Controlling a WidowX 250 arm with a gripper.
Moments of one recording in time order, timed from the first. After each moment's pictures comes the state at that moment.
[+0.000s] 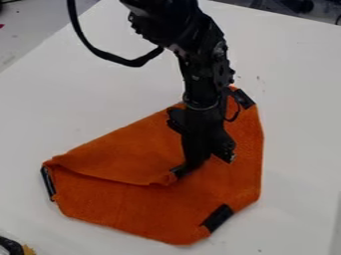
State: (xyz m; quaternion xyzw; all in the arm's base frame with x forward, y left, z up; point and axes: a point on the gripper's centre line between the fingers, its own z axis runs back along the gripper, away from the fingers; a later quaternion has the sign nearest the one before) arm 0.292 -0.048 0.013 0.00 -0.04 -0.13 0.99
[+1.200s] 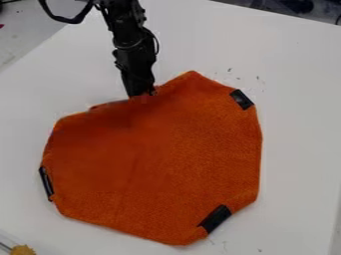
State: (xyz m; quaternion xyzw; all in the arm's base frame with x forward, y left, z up) arm 0.367 0.098 0.015 0.02 -0.08 -0.21 0.97
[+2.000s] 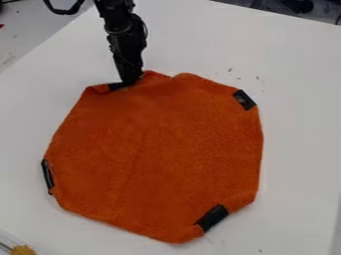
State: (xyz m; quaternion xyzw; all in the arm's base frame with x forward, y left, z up) arm 0.398 0.135 0.015 0.04 -0.09 -0.24 0.97
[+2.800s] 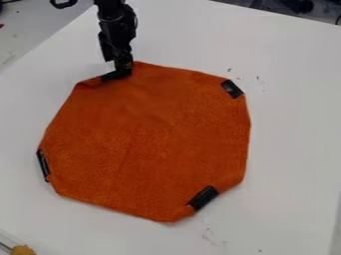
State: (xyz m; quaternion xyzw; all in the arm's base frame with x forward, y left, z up) arm 0.424 0.178 0.017 0.09 -0.07 -0.27 0.96
